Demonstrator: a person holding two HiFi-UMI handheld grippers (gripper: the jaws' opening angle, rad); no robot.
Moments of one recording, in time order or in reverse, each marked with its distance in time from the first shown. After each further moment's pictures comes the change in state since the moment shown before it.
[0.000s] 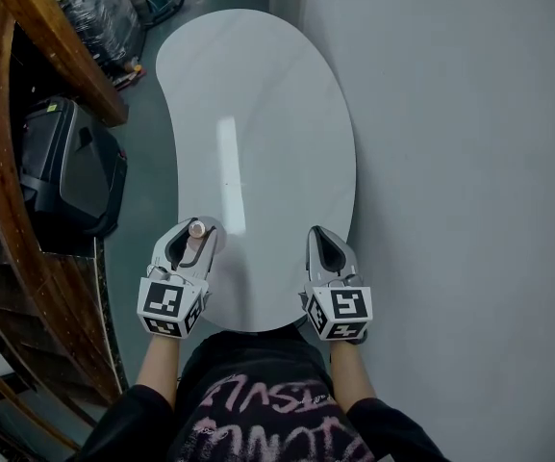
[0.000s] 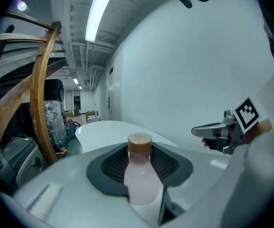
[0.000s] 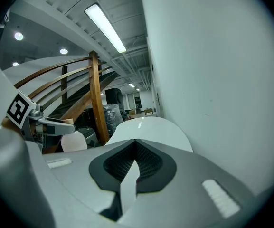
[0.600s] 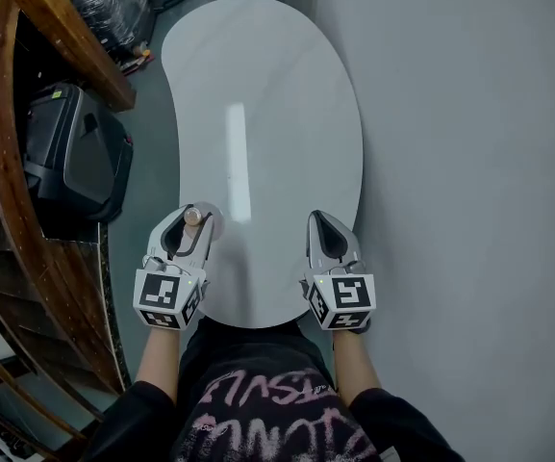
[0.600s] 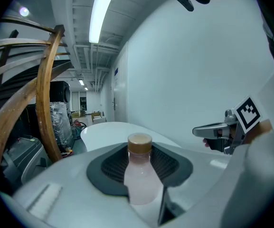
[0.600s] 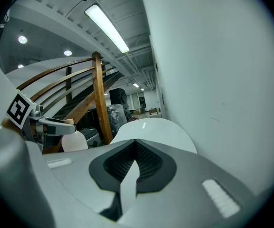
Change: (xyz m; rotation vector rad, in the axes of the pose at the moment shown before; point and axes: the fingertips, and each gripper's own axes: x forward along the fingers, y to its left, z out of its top) left arm 0.011 0.017 0.015 -0.012 -0.007 0.074; right arm 0.029 -0.002 0.019 -0.016 0.003 0.062
